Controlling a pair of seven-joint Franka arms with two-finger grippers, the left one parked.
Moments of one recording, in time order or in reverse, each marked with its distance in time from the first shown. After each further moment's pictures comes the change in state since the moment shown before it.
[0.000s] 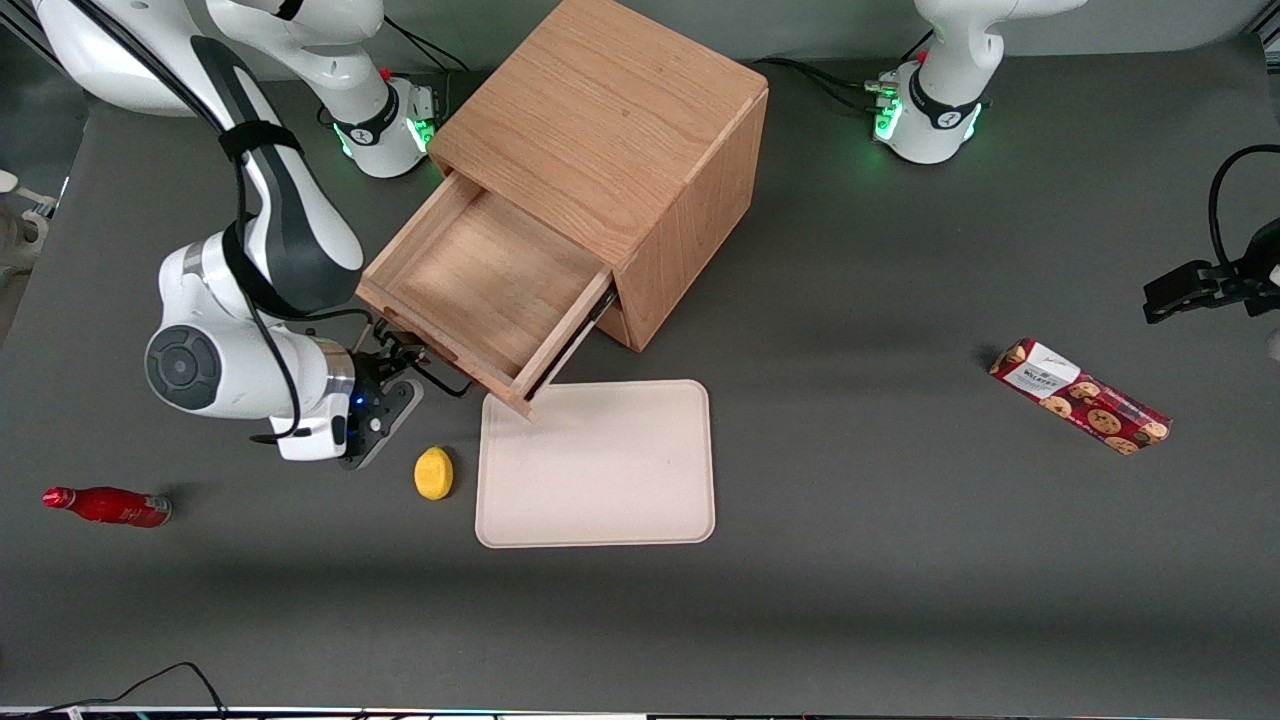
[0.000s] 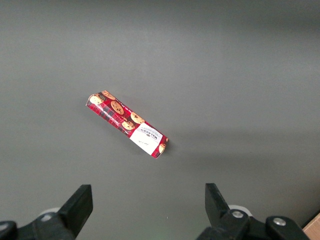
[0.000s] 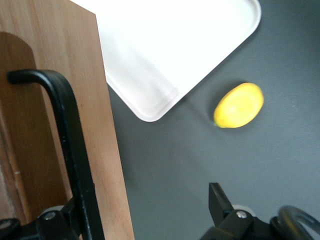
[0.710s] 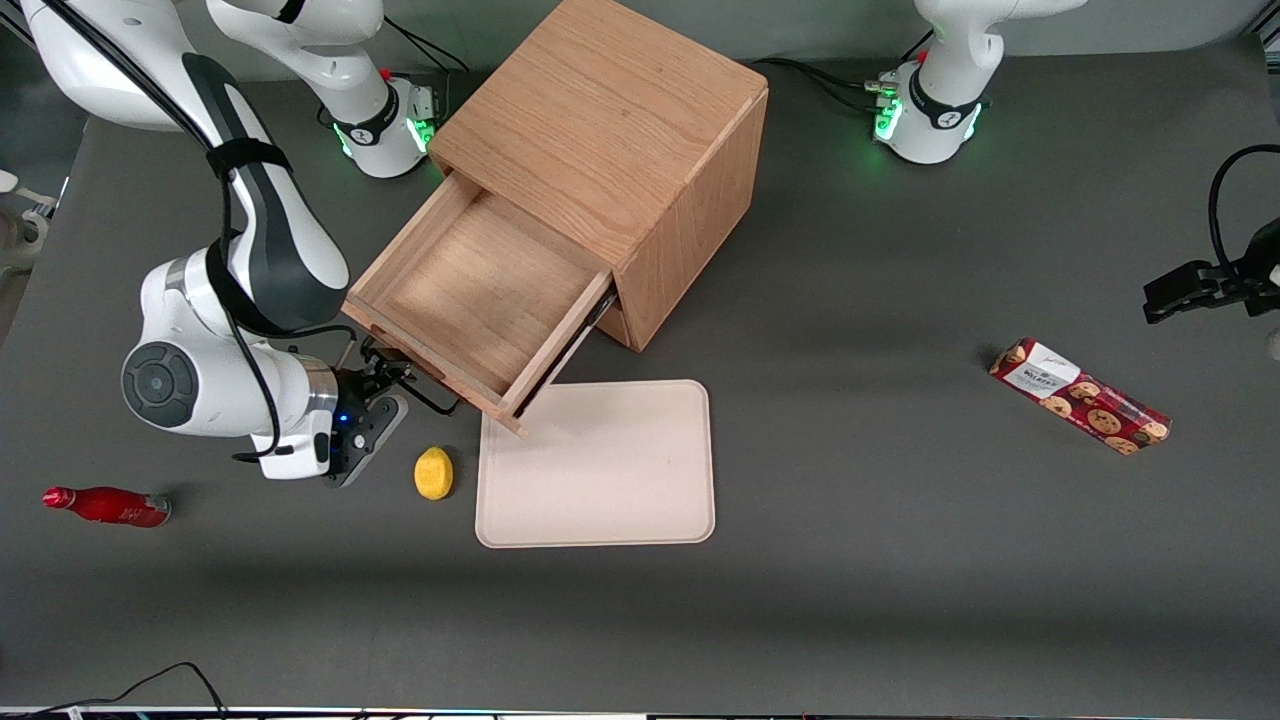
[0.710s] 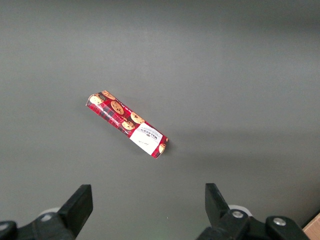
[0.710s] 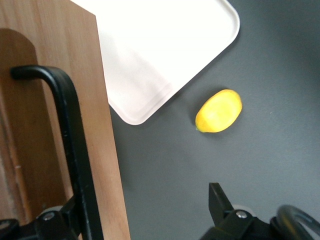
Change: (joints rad) arm -0.006 0.031 -0.009 0.058 -0.015 -0.004 -0.033
